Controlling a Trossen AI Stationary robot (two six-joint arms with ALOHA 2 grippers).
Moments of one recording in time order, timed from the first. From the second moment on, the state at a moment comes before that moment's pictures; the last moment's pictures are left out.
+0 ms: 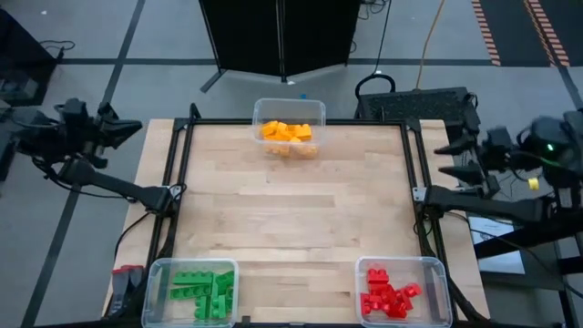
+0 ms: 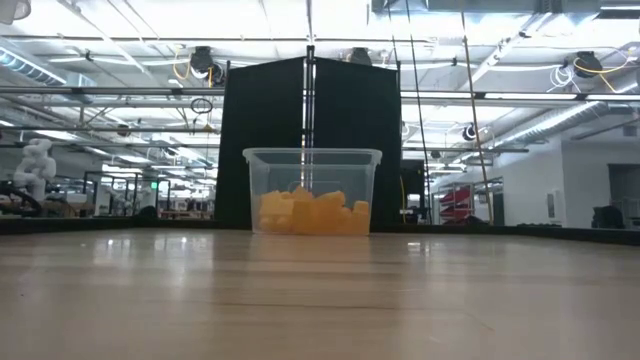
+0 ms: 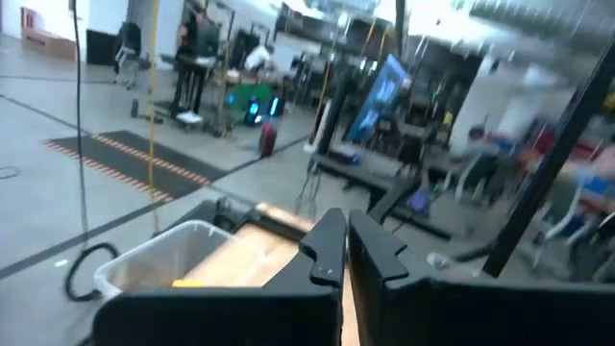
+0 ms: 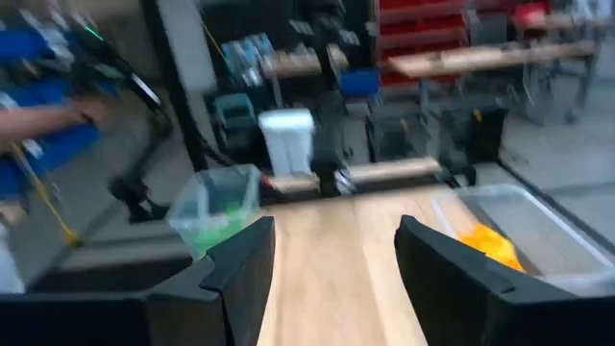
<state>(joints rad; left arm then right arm) -0.24 0.42 1.39 -0.92 -0.50 -0.28 -0.38 0.53 1.39 -0.98 -0.38 0.11</state>
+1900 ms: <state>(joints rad) 0.46 0.00 0.25 -0.05 0.37 -0.38 -0.64 0.00 0.57 -0.23 -0.73 0.56</state>
